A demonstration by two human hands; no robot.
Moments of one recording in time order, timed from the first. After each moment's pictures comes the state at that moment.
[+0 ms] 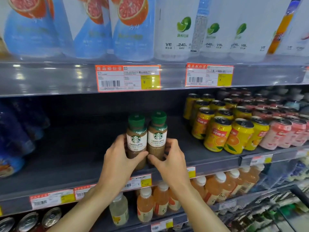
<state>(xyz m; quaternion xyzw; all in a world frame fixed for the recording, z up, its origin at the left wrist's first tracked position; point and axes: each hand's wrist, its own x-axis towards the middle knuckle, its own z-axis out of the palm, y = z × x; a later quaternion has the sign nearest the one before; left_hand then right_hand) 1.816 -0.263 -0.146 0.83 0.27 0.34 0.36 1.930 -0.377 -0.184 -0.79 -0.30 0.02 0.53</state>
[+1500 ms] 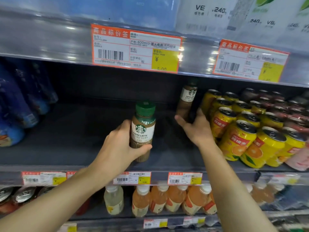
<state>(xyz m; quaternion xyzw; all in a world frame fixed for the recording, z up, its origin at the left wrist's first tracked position) 1.832 -0.250 -0.140 0.86 0.28 0.28 0.32 2.066 -0.344 -0.149 -0.87 -0.26 0.03 0.43</state>
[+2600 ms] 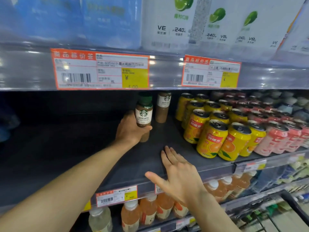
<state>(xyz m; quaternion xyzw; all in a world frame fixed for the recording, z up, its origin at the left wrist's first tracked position) 1.962 -0.212 -0.147 0.84 0.27 0.29 0.37 1.971 -0.415 -0.184 -0.89 -0.44 -0.06 0.09</state>
